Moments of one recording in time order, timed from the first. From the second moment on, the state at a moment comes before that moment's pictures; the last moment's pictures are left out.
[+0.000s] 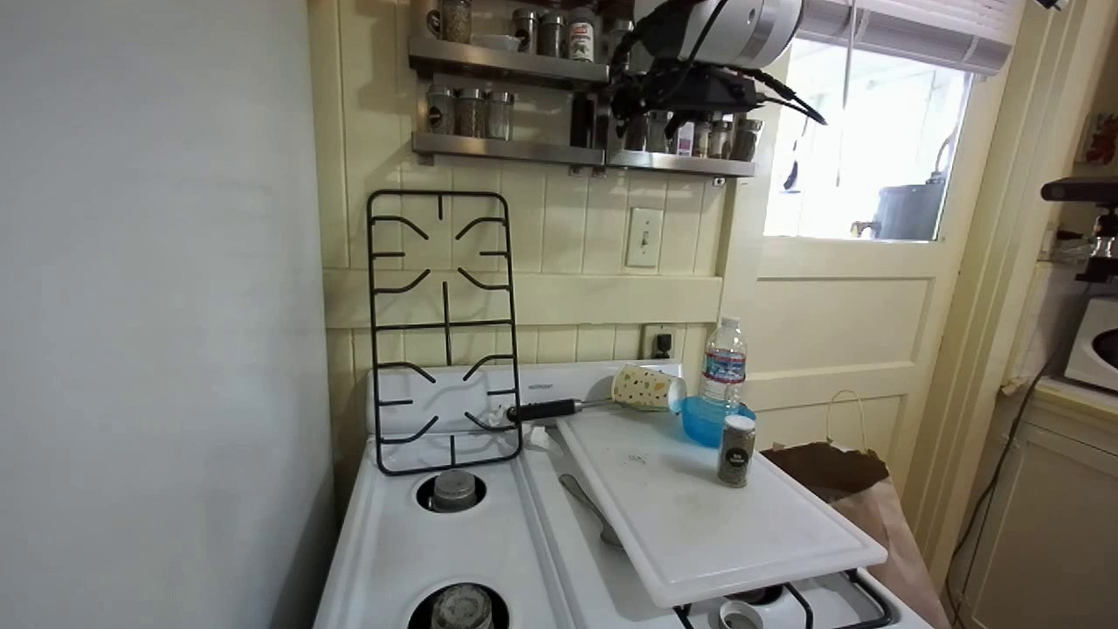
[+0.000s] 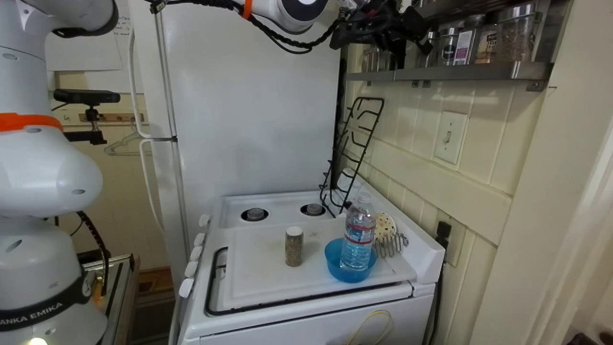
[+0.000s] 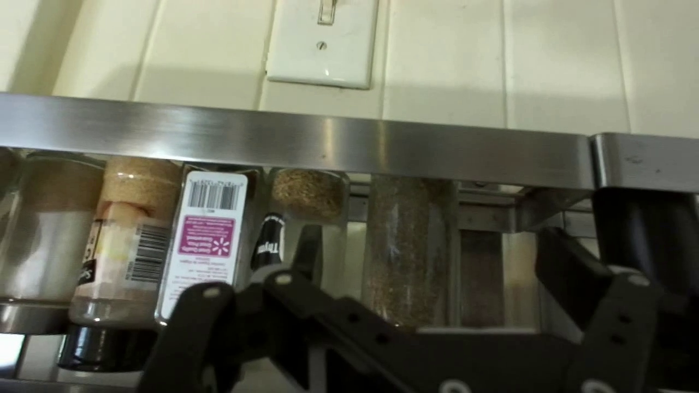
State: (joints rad) arm -1.89 -0.27 1.67 -1.70 0.26 2.67 -0.12
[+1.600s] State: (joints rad) arm -0.96 -0.34 0.62 -2.10 0.58 2.86 -0.49
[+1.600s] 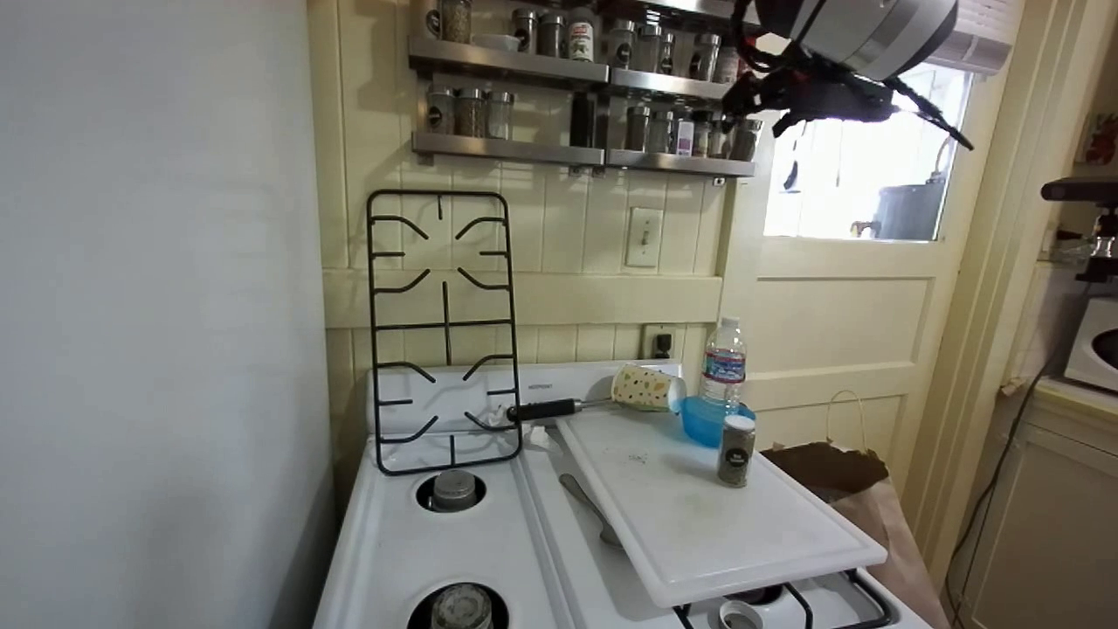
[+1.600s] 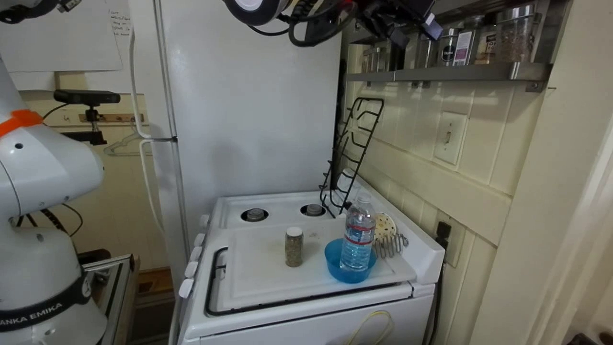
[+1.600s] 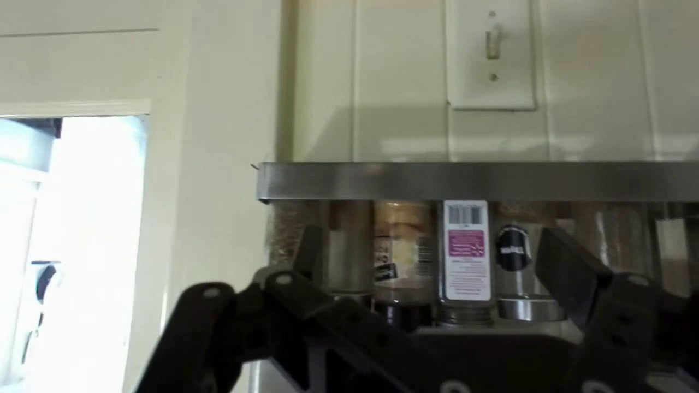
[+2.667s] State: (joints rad) arm -0.68 -0.28 0.21 -2.16 0.24 2.96 -0.53
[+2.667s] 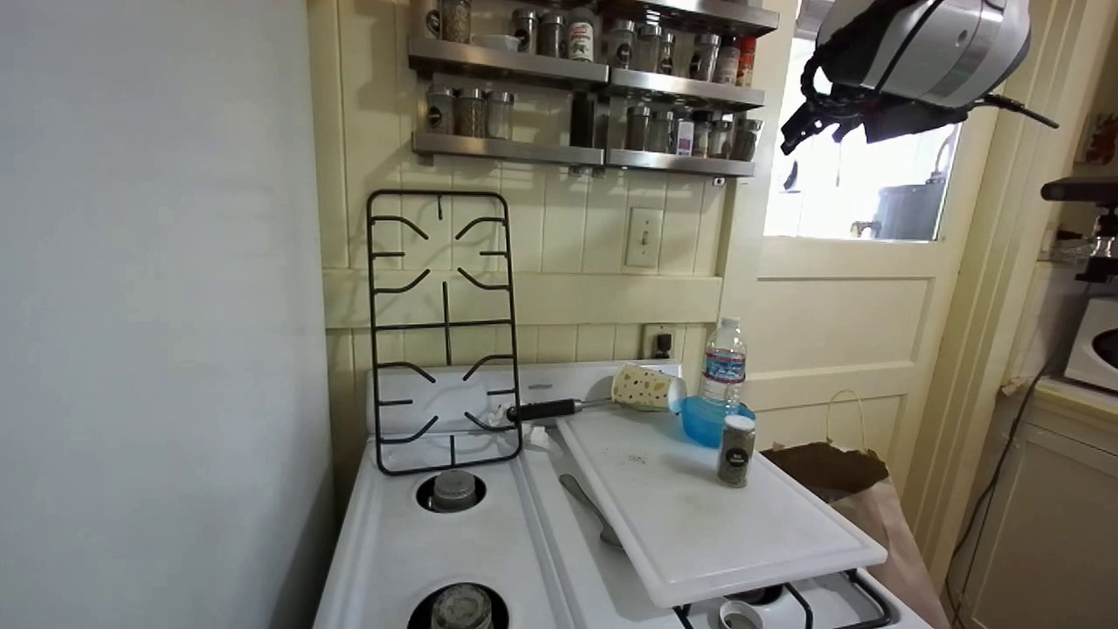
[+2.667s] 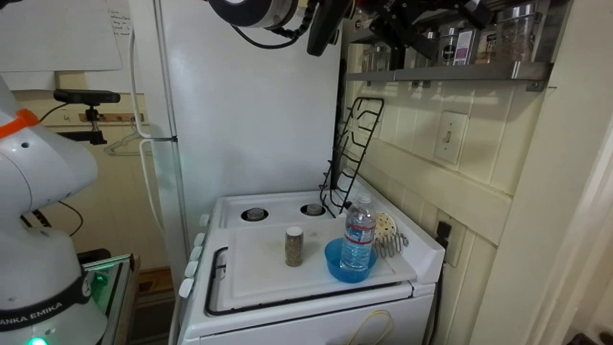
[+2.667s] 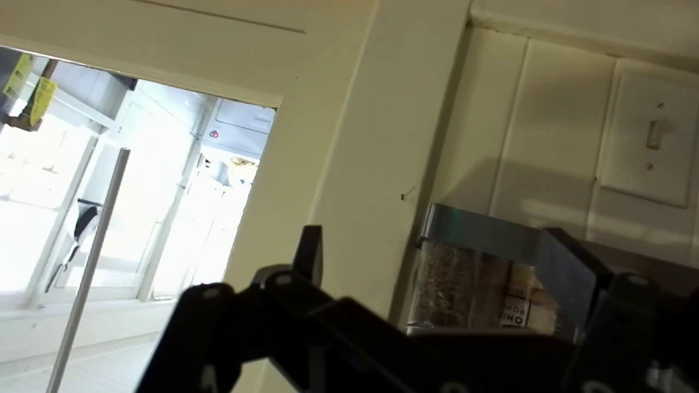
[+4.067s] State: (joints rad) arm -0.36 -0.09 -0.02 -1.91 0.60 2.92 -0.59
